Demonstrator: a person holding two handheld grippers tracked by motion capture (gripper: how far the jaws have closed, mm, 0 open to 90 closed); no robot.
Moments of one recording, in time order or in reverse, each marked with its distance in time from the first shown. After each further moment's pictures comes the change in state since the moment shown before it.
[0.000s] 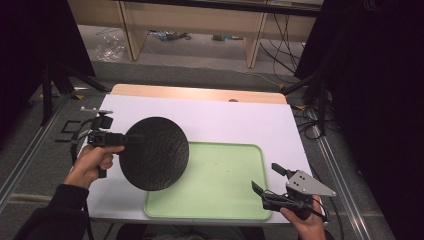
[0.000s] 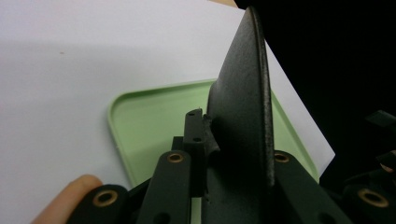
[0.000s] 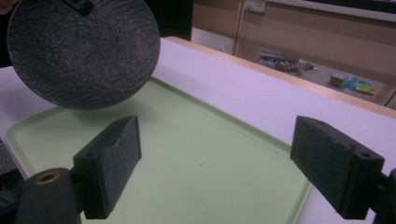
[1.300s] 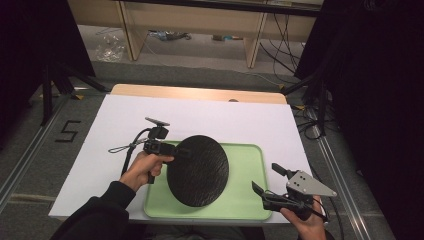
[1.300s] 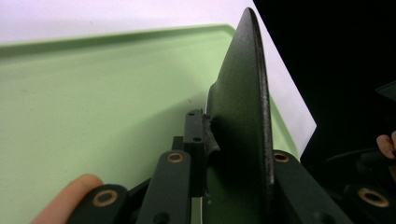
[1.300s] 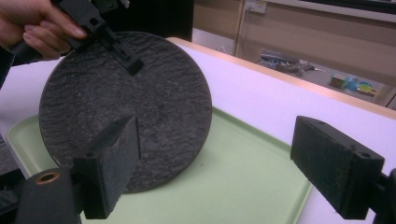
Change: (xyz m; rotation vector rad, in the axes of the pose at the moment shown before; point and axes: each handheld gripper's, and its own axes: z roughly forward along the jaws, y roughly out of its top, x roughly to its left) left arm -0.046 -0.018 0.118 0.179 -0.087 -0.066; right arm 0.001 0.000 -0.001 -0.004 -0.004 0.007
